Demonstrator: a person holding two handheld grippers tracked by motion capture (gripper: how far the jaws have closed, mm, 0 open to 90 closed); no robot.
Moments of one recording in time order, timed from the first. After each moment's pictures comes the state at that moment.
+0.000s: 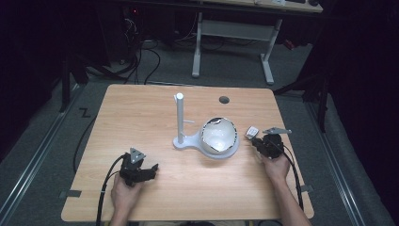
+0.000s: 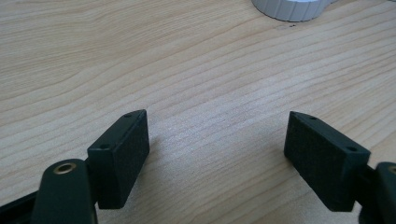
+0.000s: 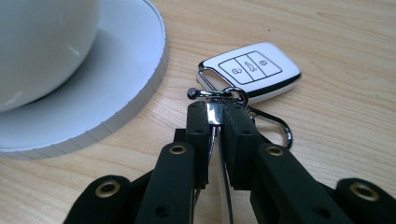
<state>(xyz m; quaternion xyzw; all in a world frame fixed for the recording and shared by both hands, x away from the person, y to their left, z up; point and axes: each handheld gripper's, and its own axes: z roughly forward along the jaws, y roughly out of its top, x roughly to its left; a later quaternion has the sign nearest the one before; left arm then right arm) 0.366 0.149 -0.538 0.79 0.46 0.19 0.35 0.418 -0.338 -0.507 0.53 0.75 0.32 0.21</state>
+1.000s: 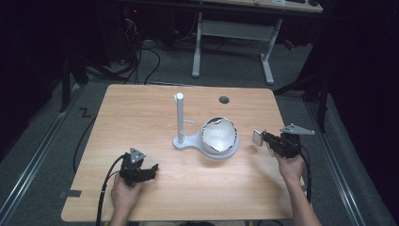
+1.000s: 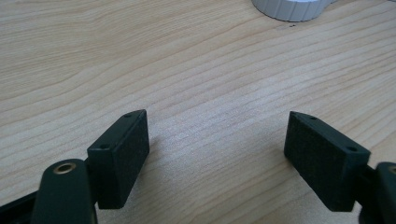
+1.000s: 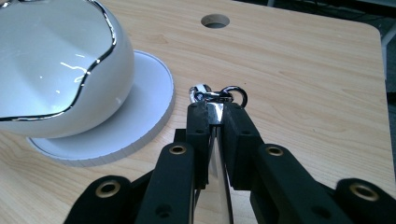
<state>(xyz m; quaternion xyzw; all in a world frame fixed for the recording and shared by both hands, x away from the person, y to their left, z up) 0.366 0.149 -0.538 0.79 0.46 0.19 0.35 0.387 -0.361 -0.457 0.50 0.73 0.39 0.25</state>
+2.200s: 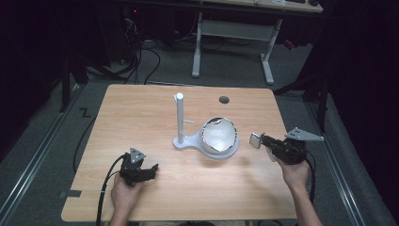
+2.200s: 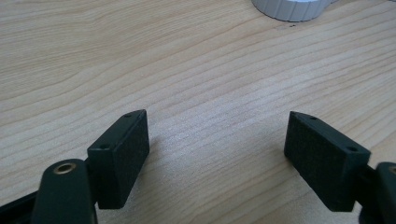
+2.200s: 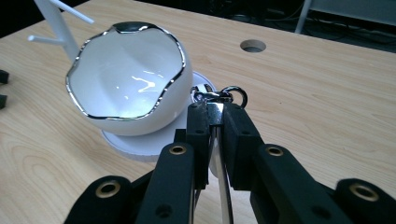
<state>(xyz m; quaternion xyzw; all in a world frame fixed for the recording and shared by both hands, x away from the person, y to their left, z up) 0.366 0.148 -0.538 0.79 0.46 0.19 0.35 0.353 -0.352 -0.430 0.45 0.74 0.44 0.23</state>
